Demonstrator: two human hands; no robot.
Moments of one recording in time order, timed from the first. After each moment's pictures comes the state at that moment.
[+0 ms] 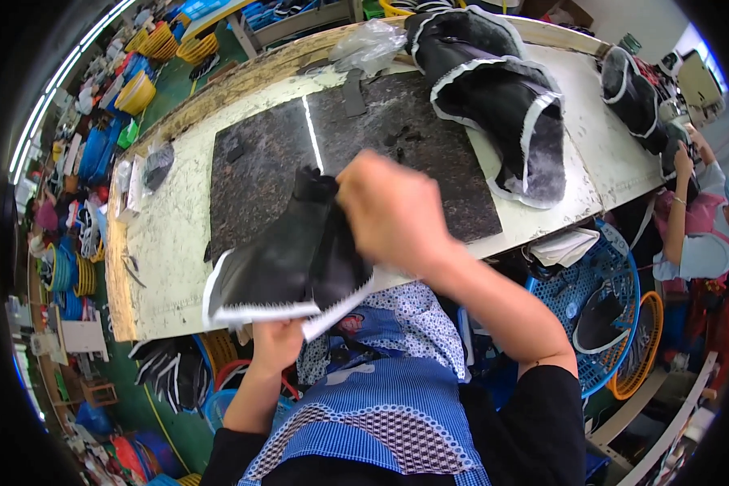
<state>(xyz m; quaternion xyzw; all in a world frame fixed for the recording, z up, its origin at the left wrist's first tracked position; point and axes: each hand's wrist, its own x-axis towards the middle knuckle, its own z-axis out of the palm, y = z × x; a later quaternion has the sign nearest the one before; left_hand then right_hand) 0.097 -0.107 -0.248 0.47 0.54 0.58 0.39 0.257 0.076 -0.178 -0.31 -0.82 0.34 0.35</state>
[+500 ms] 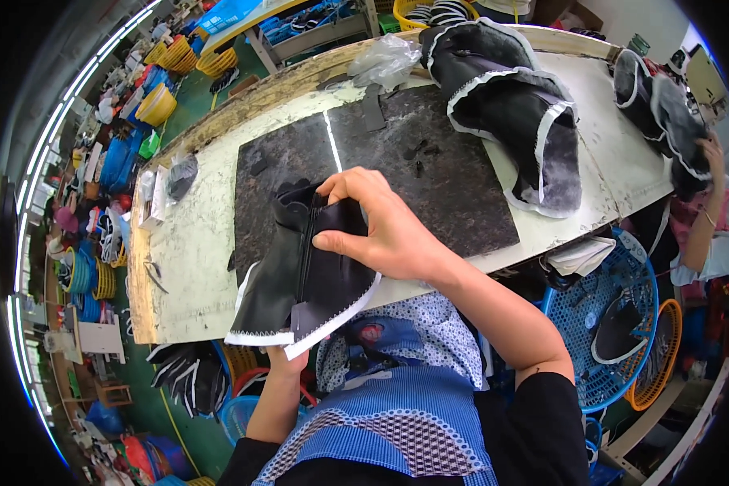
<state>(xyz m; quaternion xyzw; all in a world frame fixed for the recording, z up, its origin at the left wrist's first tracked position) 0.066 -0.137 -0.301 0.39 0.49 0.63 0.45 0.243 0.079 -0.188 -0.17 -0.79 0.46 0.37</state>
